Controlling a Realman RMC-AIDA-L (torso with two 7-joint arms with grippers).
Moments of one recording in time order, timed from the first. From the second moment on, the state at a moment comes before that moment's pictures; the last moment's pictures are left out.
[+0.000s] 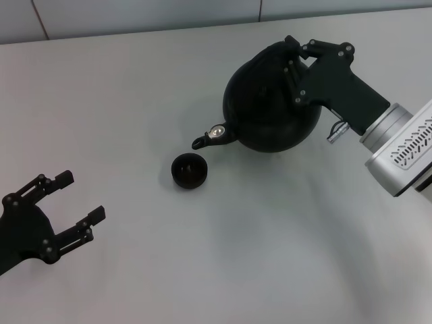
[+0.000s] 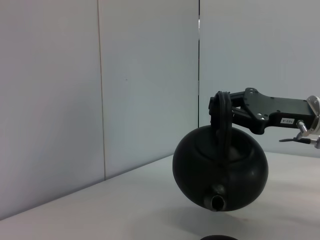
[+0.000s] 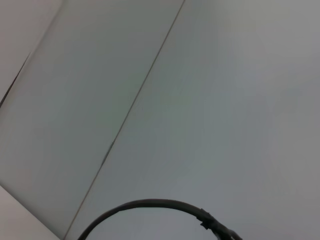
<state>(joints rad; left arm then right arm) -0.29 -2.07 0.45 0.37 1.93 1.63 -0.68 0.58 2.08 -0.06 0.04 -1.78 -1.37 -0.11</state>
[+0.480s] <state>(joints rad) -0.29 -2.07 0.45 0.37 1.93 1.64 -0.68 0.58 2.08 -0.06 0.04 -1.78 -1.37 -0.12</state>
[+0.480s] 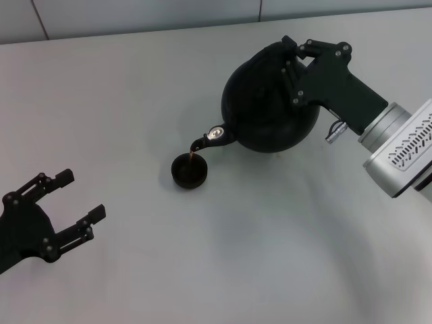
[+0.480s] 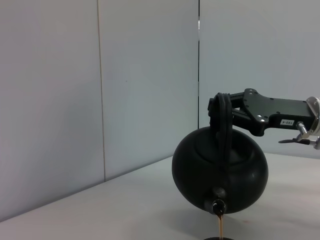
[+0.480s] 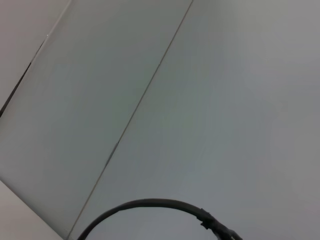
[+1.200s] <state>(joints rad) -0.30 -2.07 0.45 0.36 1.93 1.64 -0.68 0.58 2.08 -0.06 0.05 -1.78 -1.38 -0.12</state>
